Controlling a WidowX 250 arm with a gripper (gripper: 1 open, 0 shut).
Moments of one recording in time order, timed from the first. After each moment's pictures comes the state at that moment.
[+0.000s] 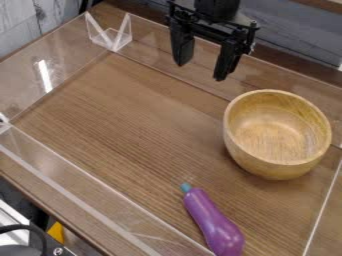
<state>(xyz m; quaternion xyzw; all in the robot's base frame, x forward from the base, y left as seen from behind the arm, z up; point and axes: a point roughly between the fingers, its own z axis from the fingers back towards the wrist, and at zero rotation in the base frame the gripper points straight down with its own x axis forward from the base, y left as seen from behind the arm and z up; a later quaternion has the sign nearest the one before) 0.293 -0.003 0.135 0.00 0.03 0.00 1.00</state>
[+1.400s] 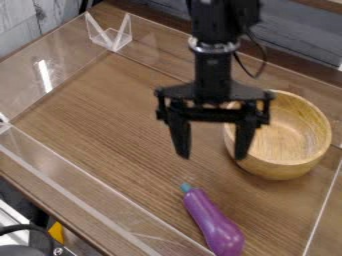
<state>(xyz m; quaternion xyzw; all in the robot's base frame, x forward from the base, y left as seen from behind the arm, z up) 0.211 -0.075 0.107 -0.07 0.06 0.22 0.97</state>
